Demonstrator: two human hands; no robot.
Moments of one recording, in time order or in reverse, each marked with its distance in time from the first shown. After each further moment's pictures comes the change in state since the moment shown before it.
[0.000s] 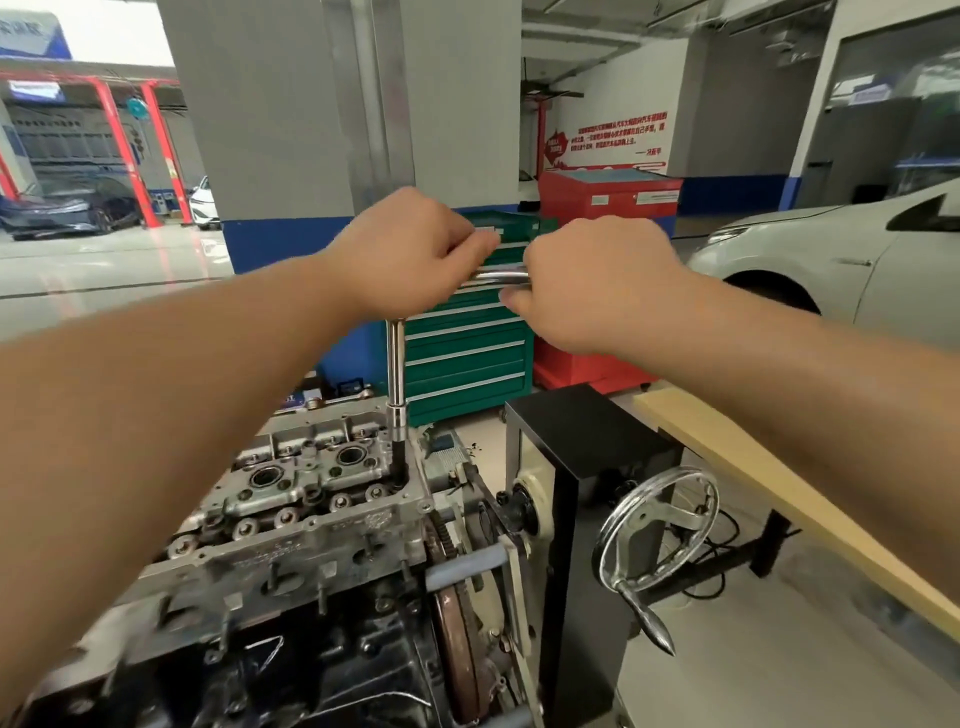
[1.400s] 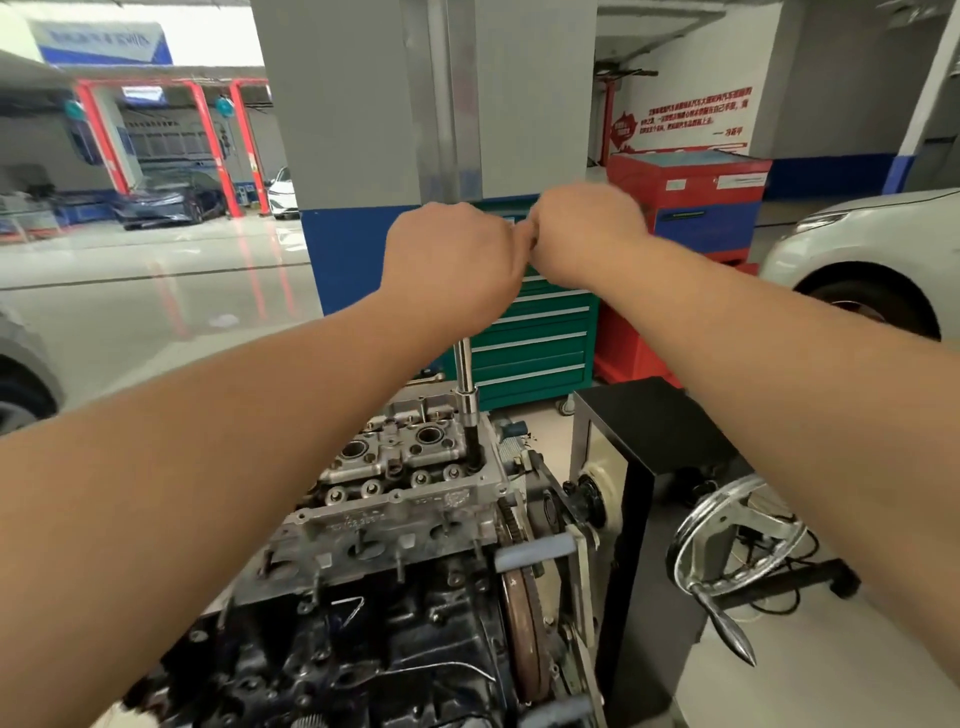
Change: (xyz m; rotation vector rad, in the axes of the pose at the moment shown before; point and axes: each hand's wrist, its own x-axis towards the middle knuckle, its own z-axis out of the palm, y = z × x) left_hand -0.030 -0.012 0.009 0.481 0.159 -0.132; right_hand 0.083 -0.049 0.027 0.251 -0.052 0.052
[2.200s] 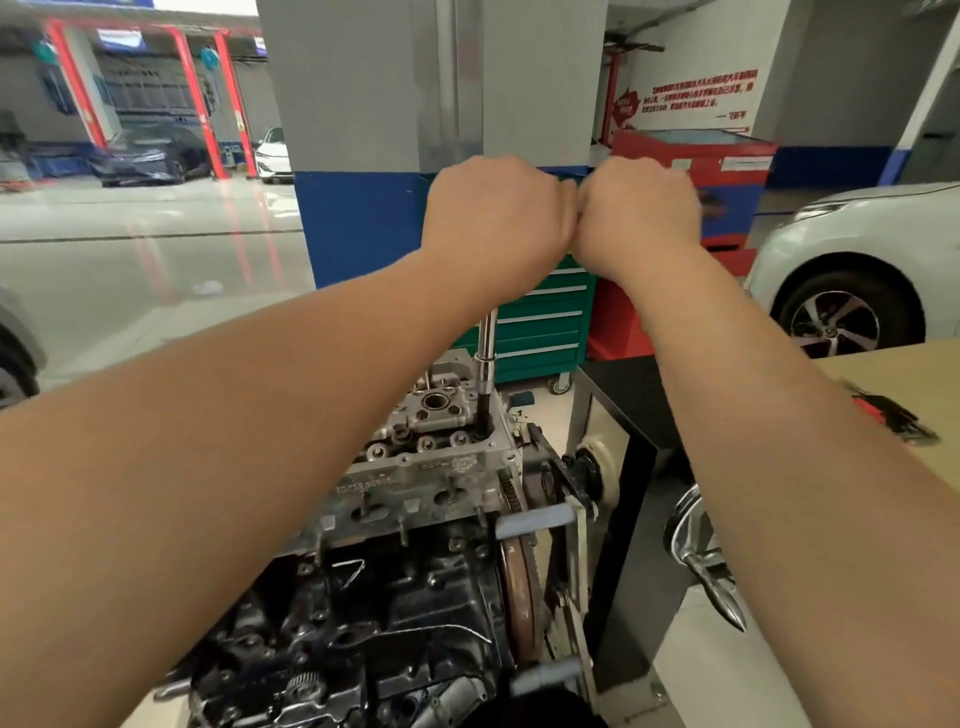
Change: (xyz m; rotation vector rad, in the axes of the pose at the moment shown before) left_hand -0.001 0.017 -0.009 -0.048 0.000 0.009; right_hand -0.031 0.002 0.007 0.001 0.170 0.109
